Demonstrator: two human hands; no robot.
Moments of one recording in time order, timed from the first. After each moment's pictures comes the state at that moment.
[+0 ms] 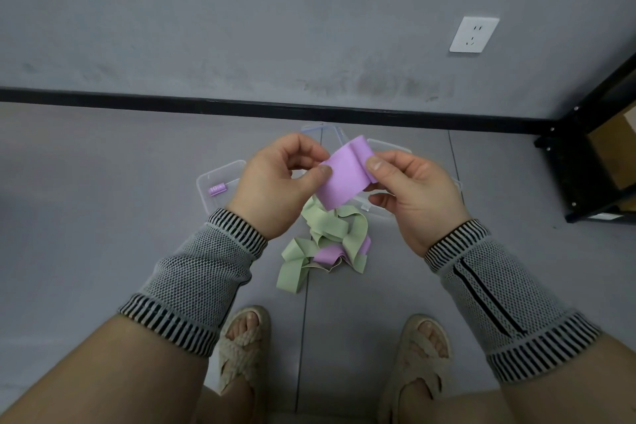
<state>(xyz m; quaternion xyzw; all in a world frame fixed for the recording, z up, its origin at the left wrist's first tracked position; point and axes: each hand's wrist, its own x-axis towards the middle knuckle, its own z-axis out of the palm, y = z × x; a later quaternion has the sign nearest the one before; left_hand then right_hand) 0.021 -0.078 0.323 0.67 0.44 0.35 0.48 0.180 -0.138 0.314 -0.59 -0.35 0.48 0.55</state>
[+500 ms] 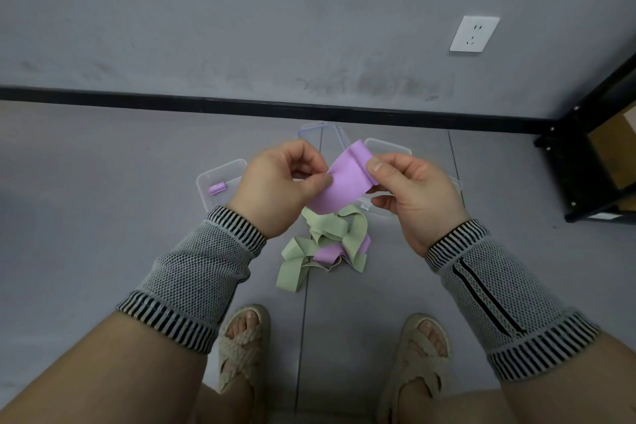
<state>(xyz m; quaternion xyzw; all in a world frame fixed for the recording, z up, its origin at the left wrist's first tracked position) 0.021 -0.076 0.320 0.69 0.45 0.31 0.48 0.181 -0.139 0.314 -0.61 -0.37 0.46 0.53</state>
